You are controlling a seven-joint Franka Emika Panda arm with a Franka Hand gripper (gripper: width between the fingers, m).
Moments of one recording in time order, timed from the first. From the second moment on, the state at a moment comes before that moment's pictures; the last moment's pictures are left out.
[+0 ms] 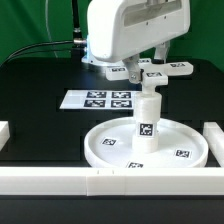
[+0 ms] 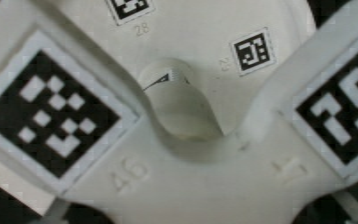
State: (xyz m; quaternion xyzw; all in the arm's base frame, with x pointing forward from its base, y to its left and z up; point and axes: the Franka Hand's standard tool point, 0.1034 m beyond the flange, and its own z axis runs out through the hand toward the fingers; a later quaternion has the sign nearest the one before) arm 0.555 0.028 0.122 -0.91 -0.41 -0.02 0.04
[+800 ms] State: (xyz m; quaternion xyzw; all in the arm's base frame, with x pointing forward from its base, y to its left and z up) arm 0.557 0.029 0.121 -0.91 -0.41 -0.02 0.04
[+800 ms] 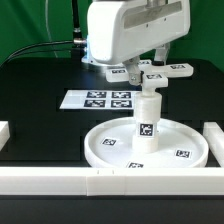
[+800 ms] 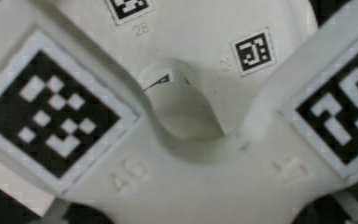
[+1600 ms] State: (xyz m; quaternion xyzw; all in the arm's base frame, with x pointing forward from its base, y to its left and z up) arm 0.559 0.028 0.118 -0.90 -0.43 -0.02 0.04
